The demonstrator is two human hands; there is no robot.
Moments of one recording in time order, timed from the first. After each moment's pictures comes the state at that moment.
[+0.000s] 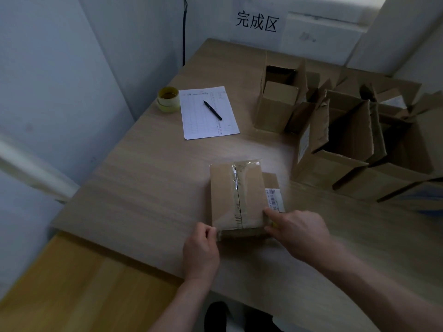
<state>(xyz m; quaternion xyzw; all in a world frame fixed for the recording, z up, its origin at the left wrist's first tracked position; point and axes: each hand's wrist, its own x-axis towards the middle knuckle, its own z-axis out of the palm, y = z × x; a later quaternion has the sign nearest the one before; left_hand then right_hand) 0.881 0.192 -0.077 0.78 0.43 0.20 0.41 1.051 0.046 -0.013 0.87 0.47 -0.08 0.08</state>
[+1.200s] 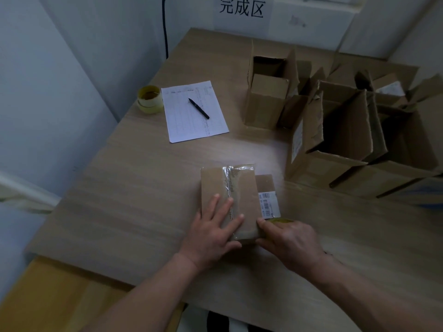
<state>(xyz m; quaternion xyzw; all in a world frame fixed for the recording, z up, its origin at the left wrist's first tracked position) 0.944 0.242 -0.084 1.00 -0.01 0.03 0.07 1.063 0.034 -0.058 0.83 0.54 0.09 -0.08</state>
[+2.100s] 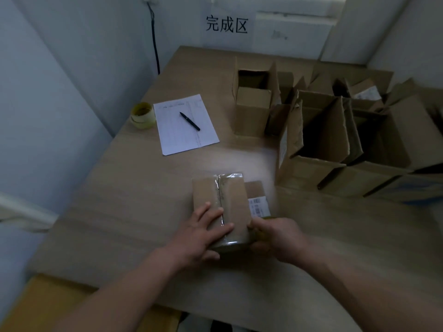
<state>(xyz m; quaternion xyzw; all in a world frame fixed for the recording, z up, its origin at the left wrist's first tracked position) 0.947 0.270 -0.073 0.98 -0.05 -0.15 0.11 1.085 0.039 -0.052 0.85 0.48 -0.18 -0.11</state>
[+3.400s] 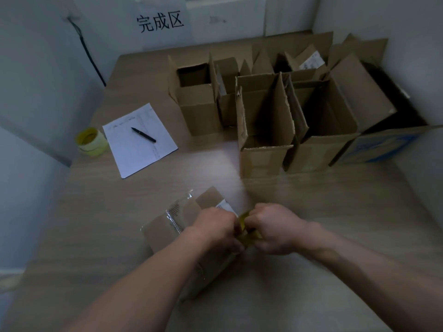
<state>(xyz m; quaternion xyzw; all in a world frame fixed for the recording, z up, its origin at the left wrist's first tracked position) 1.073 0.176 -0.040 0.95 -0.08 -0.30 0.02 1.116 -0.003 -0.028 0.84 0.50 -0.19 -0.09</state>
